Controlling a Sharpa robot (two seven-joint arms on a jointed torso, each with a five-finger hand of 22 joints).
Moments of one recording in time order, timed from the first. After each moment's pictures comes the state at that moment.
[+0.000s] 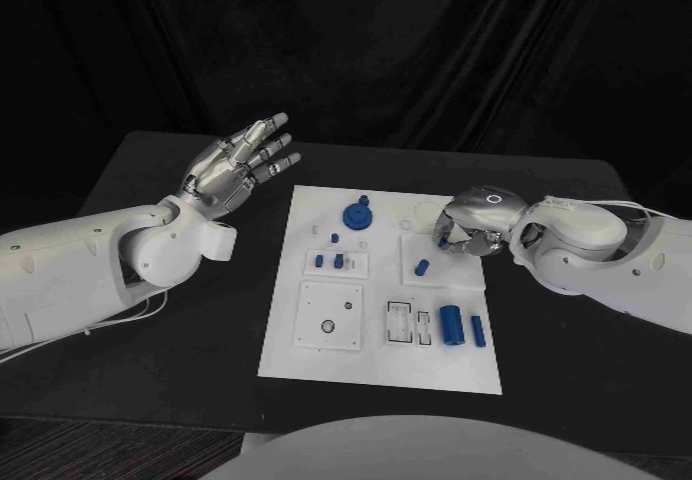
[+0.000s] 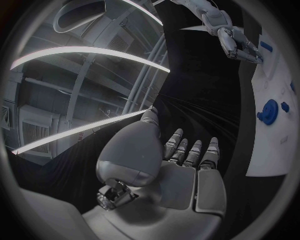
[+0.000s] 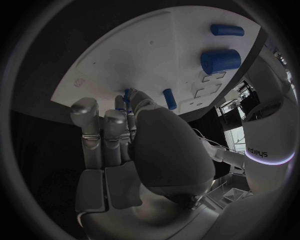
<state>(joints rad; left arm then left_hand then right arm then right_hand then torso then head) 1.28 -0.89 -0.21 1.43 0.07 0.18 0.68 1.32 0.16 -0.21 0.21 0.32 0.34 0.11 0.07 0.04 0.02 0.07 0.15 0.02 0.04 0.18 0.06 0.02 0.16 0.06 0.29 0.03 0.18 1.27 -0.95 -0.21 1.58 -1.79 -0.28 -0.04 1.58 -0.10 0.20 0.17 0.33 1.15 0.11 0.13 0.13 1.22 0.06 0.13 0.07 1.41 -0.02 1.12 0.86 0.12 1.38 0.08 0.84 1.31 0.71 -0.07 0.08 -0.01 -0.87</state>
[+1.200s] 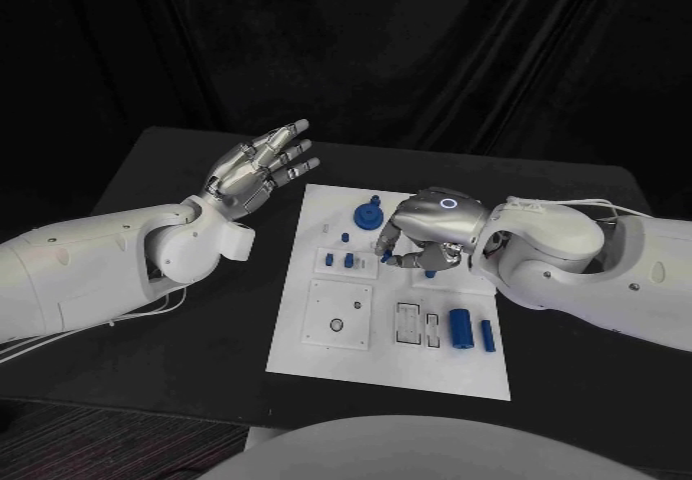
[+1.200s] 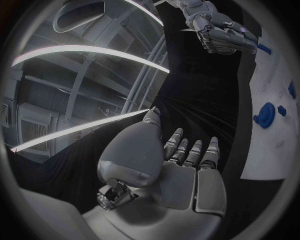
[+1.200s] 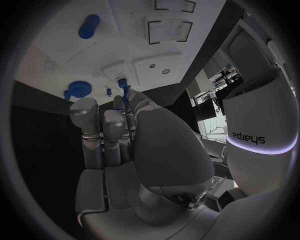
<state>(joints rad) 1.26 -0.86 -0.21 1.41 0.07 0.19 0.68 1.34 0.19 -0.20 0.20 0.36 0.35 0.11 0.07 0.04 0.02 0.08 0.16 0.03 0.04 0.18 0.07 0.02 0.16 0.06 0.29 0.03 0.18 1.33 -0.85 -0.21 1.79 -1.74 -0.26 -0.02 1.58 -0.10 0.22 0.16 0.31 1.12 0.13 0.11 0.13 1.22 0.06 0.11 0.07 1.41 -0.02 1.13 0.86 0.12 1.38 0.08 0.84 1.31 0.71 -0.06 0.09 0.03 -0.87</state>
